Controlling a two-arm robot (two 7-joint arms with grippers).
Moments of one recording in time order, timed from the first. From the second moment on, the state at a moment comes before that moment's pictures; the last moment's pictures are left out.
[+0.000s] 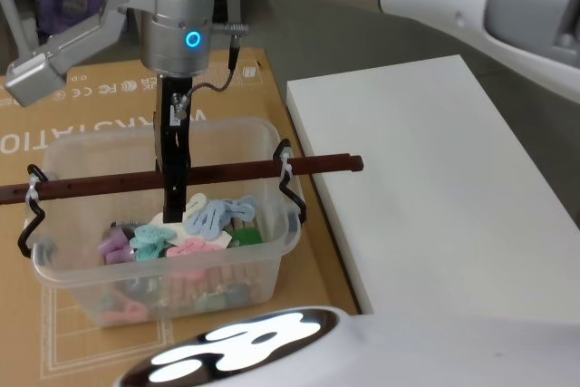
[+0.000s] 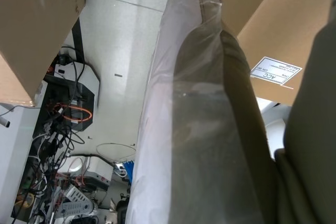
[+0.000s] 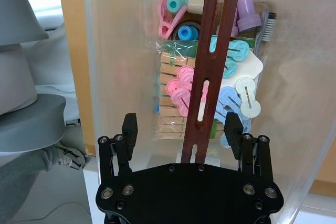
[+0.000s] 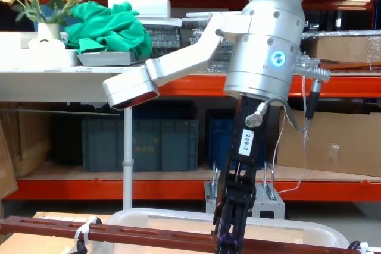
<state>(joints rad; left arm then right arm) -1.47 0.98 1.56 -0.90 0.05 0.15 -1.47 1.38 0.21 -1.50 -0.99 0.09 -0.72 1.46</state>
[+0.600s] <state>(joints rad) -1.47 0.98 1.56 -0.90 0.05 0.15 -1.47 1.37 0.20 -1.50 -0.96 0.09 -0.73 1.46</state>
